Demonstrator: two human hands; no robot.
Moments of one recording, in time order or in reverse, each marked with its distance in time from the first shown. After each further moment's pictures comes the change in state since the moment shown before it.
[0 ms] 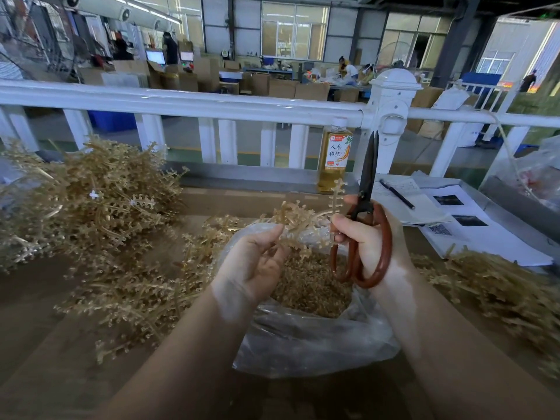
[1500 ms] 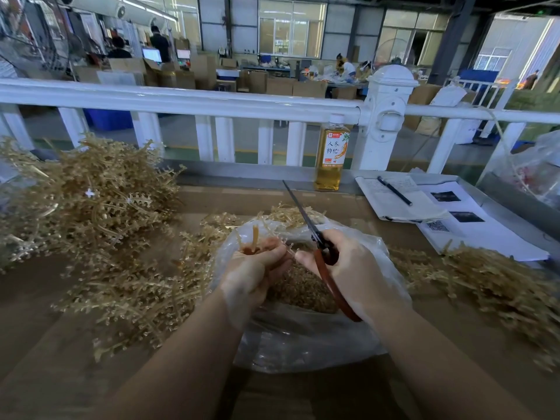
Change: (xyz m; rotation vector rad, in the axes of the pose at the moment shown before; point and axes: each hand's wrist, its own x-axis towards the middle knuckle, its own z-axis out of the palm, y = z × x) left_hand 0.025 -0.014 -0.029 0.357 0.049 0.149; right_hand -0.029 0.013 0.001 -0.881 -0.249 -0.209
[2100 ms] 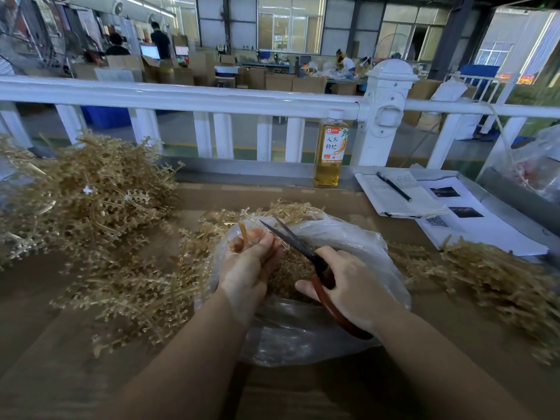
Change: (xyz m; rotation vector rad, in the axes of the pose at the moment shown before) left_hand 0.007 -0.008 0.001 -0.237 0.131 0.133; right_hand -0.010 0.038 0.008 -0.212 -0.203 -0.087
